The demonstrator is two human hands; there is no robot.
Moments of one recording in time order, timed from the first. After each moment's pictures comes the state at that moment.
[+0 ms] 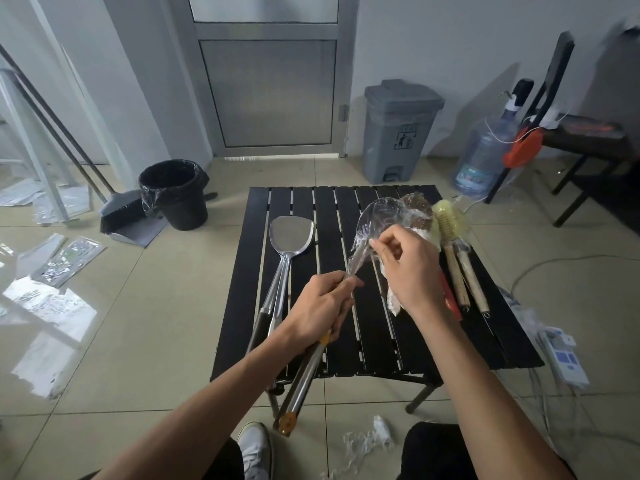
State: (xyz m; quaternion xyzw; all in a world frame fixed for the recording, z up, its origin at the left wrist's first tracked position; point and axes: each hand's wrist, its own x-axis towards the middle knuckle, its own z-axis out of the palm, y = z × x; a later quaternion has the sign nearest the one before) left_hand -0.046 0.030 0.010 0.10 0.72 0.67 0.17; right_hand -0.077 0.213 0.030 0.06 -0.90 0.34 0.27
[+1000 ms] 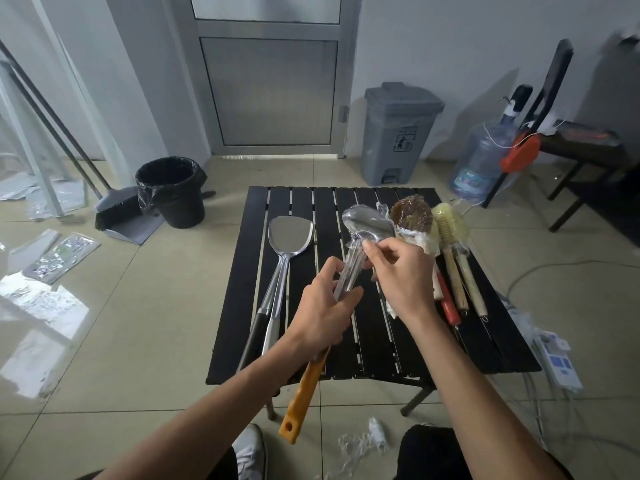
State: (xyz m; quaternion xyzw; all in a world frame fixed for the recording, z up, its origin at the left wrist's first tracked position) left_hand -0.035 0.039 0.017 0.11 0.76 0.63 0.09; right_hand -0.072 0.198 0.029 0.01 -0.86 0.45 0.22
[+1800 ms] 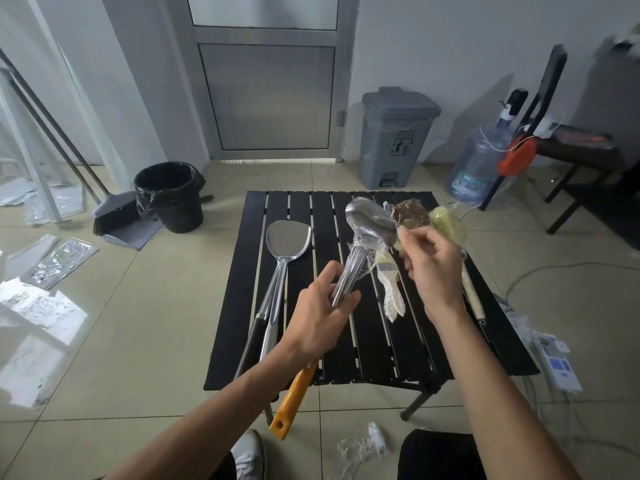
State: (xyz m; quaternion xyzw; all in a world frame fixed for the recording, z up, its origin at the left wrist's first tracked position) left_hand -0.034 0.034 0.017 0.16 0.78 0.60 0.04; right_hand -0.073 0.233 0.044 -0.05 -0.76 0.62 0.20
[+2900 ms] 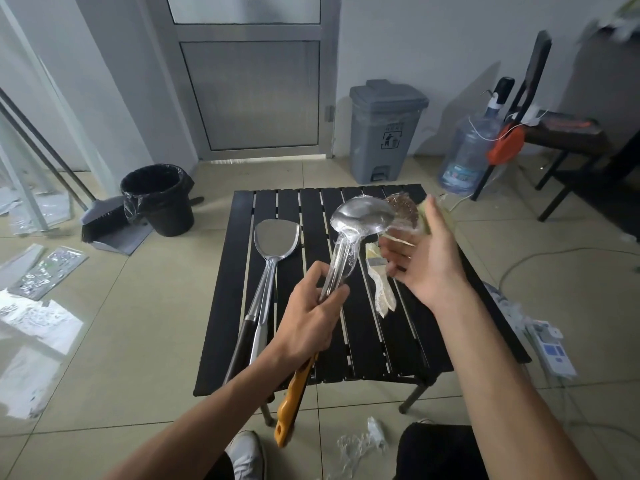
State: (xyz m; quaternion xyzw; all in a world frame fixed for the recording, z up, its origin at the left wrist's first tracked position) left_hand -0.033 0.038 0.012 0.14 0.68 0.71 0.12; right_hand -0.081 0.249 0.060 -0.18 -0.52 0.83 -0.05
